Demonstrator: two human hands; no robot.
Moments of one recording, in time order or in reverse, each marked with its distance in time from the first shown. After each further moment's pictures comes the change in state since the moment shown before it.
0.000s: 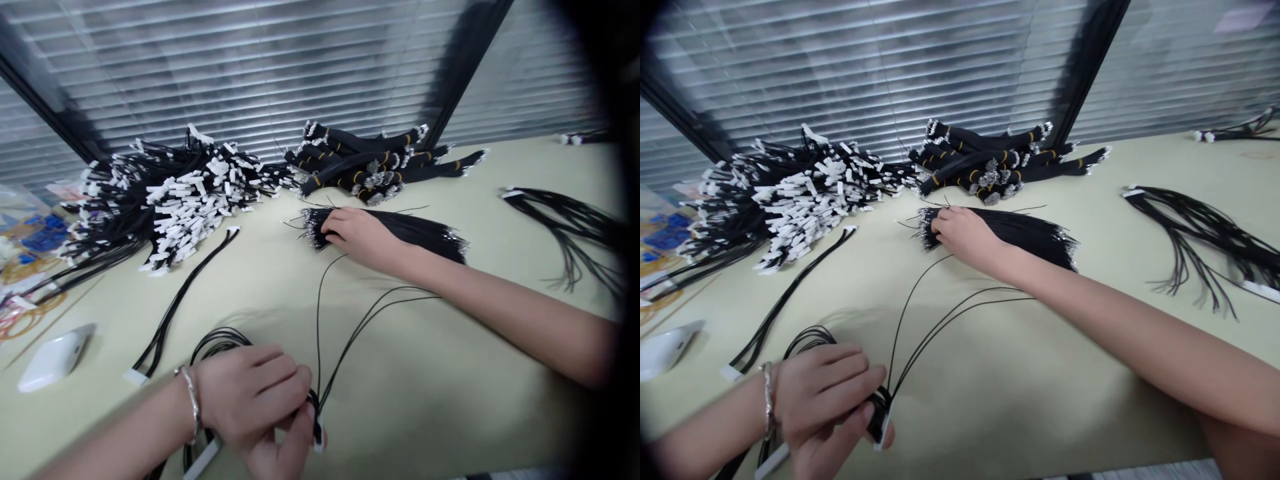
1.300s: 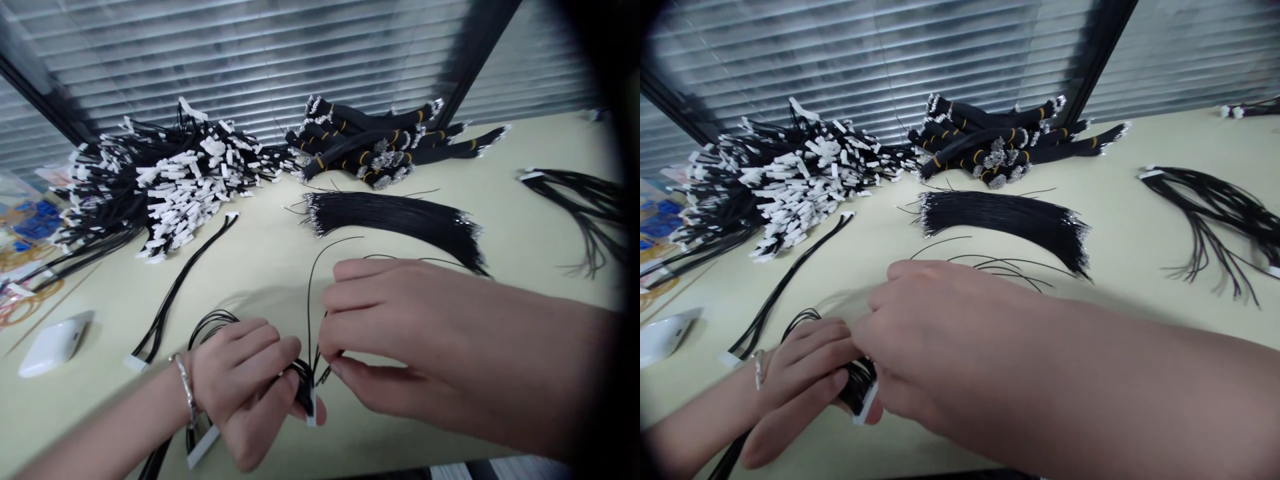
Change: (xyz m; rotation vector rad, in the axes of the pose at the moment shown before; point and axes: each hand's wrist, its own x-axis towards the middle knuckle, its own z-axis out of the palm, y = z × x) left_hand 0.022 -0.022 -0.030 0.124 -0.099 0.360; right_hand -0.045 -0.126 -0.105 0.334 -0.301 -0.316
